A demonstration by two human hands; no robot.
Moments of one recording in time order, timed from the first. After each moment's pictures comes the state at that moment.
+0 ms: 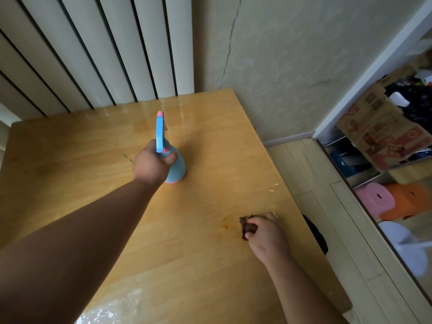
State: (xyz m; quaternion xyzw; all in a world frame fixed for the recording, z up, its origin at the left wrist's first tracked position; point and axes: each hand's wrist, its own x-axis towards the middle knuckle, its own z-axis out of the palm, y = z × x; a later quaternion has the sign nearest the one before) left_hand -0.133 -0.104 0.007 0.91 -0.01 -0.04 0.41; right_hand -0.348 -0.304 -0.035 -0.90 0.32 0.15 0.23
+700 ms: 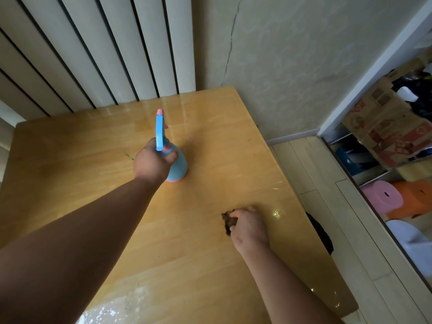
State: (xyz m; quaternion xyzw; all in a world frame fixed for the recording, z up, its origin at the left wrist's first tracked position) left_hand -0.133 -0.104 0.005 0.91 0.00 -0.03 0.42; right_hand -0.318 -0.270 -0.042 -0.91 0.31 0.14 0.24
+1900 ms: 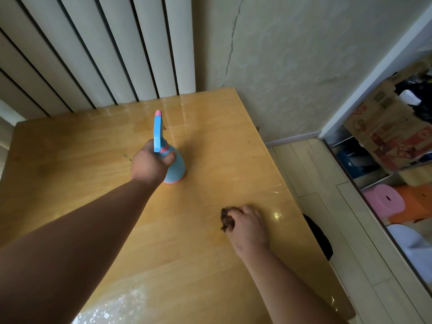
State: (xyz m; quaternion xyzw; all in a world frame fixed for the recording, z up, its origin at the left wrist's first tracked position) left_hand -0.134 -0.105 0.005 0.91 0.01 -0.04 0.42; right_hand -0.320 -0.279 -0.047 -0.95 0.21 0.13 0.19
